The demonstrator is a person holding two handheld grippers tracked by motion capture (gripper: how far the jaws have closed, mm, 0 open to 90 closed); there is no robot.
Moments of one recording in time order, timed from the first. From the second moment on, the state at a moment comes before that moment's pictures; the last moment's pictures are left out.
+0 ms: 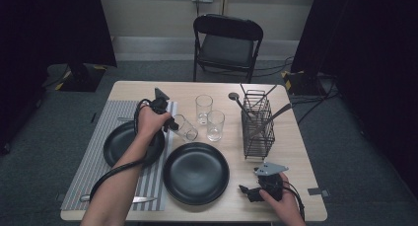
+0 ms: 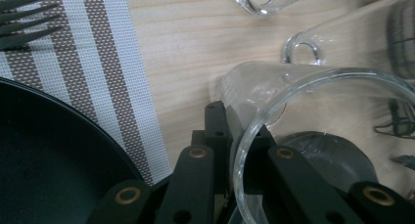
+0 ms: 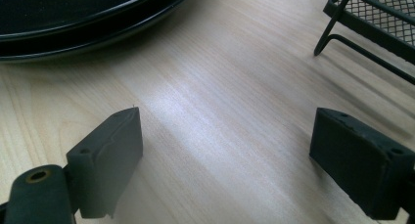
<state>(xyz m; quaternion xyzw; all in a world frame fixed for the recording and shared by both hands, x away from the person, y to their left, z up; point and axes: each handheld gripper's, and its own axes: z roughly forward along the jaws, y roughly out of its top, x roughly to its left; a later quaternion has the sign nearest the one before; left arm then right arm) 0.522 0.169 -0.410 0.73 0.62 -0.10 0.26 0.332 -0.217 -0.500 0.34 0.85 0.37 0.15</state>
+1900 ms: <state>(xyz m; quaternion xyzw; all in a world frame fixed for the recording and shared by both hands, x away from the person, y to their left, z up) 0.468 0.227 -0.362 0.73 0.62 -0.09 0.29 0.332 -0.217 -0.500 0.34 0.85 0.37 0.15</state>
